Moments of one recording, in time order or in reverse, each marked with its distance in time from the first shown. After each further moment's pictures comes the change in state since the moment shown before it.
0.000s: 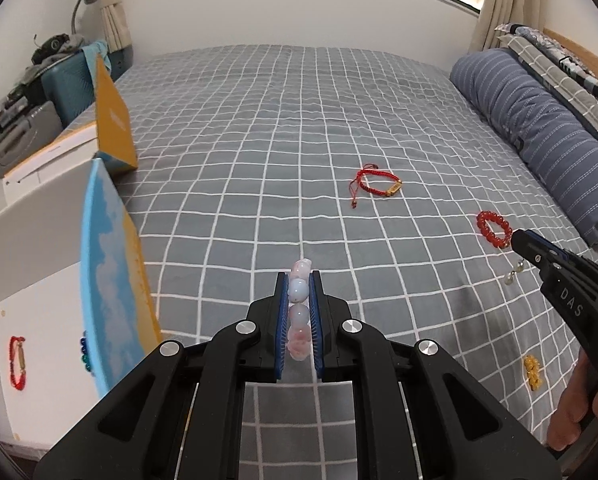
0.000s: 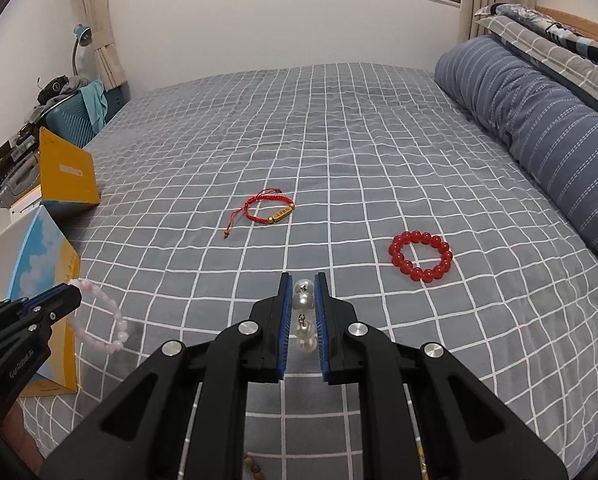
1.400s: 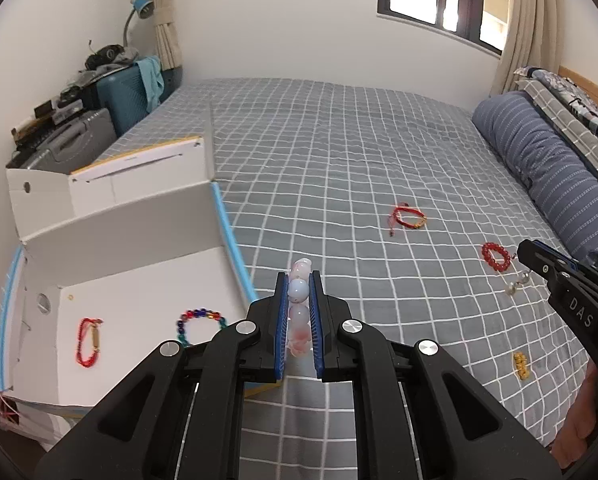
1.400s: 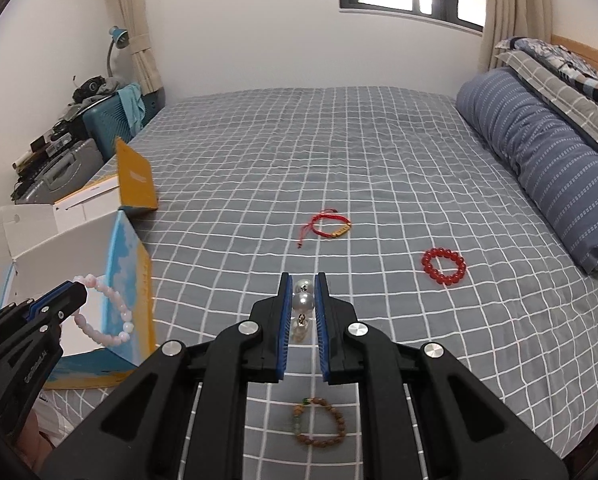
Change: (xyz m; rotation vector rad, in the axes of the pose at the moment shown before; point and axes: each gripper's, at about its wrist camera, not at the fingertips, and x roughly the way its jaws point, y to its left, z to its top) left arm -0.108 0.055 -0.008 -0.078 -0.101 0.081; right arm -0.097 0.082 0.012 -0.052 -0.043 0.055
